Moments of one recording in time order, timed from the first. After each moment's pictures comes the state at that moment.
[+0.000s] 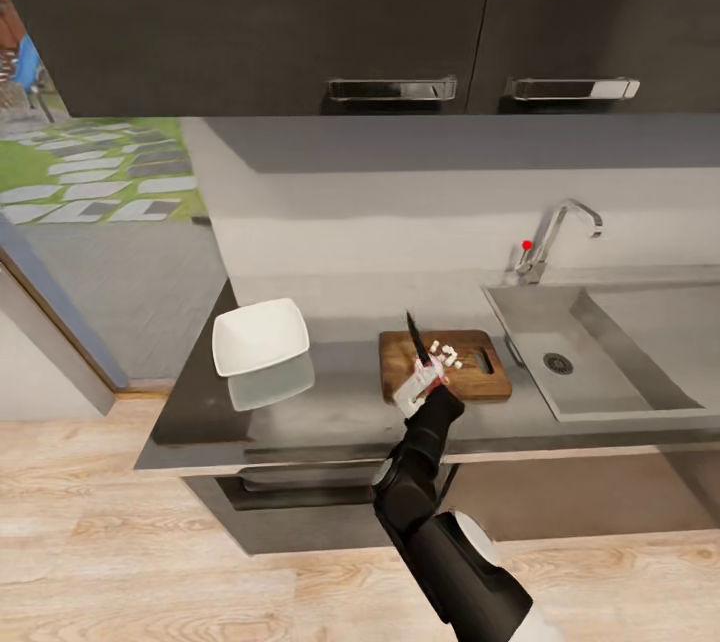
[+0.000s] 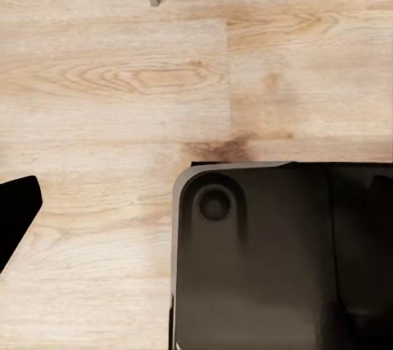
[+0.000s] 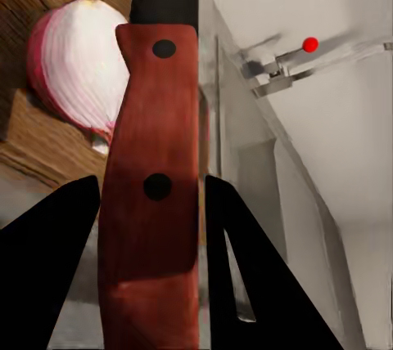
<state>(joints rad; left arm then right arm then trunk) 0.19 0.06 -0.22 -0.39 0.19 -0.66 0.09 -0.48 0.16 0.57 -1.29 0.69 0.97 -0.52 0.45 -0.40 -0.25</state>
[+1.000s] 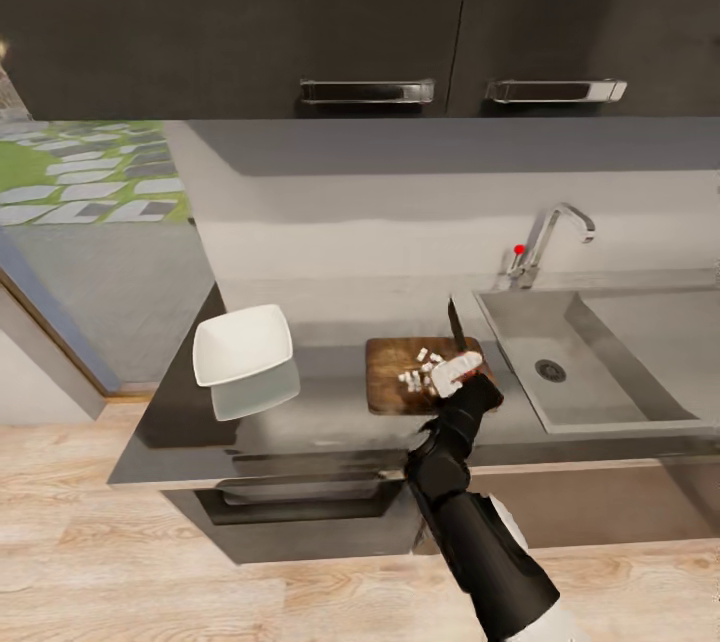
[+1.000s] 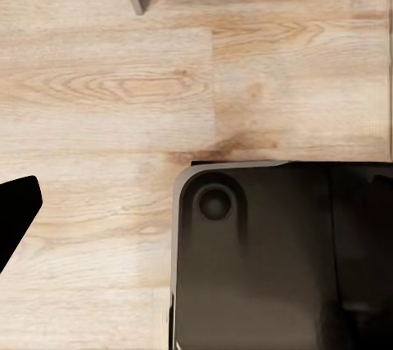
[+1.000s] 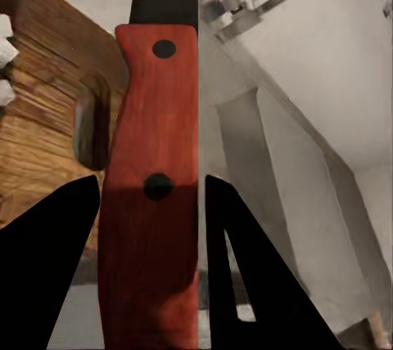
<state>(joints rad) 0.19 0.06 -0.22 -0.39 0.19 -0.66 0.09 -0.48 0.16 0.39 -1.39 0.66 0.96 -0.51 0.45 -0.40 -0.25</state>
